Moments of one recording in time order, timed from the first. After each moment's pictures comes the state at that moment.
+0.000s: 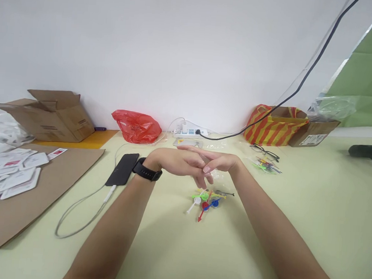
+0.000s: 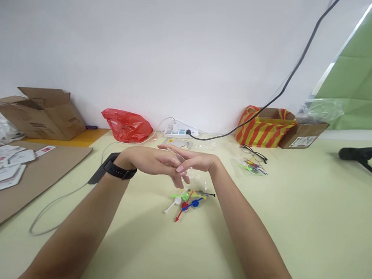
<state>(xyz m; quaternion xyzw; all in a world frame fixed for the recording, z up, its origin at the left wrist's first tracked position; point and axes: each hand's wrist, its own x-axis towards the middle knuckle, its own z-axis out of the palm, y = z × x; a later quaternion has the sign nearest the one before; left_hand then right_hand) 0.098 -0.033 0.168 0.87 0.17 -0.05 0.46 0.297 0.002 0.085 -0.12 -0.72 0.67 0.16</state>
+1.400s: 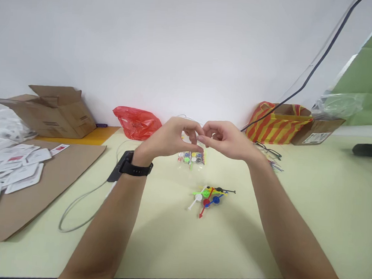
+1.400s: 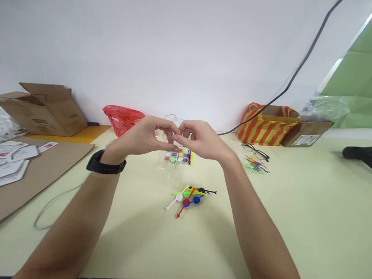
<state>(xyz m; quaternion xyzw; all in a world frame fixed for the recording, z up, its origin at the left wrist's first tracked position) 0.081 -0.031 0.182 0.89 0.27 0.30 0.21 0.300 -0.044 0.164 -0.32 -0.82 0.28 0.38</state>
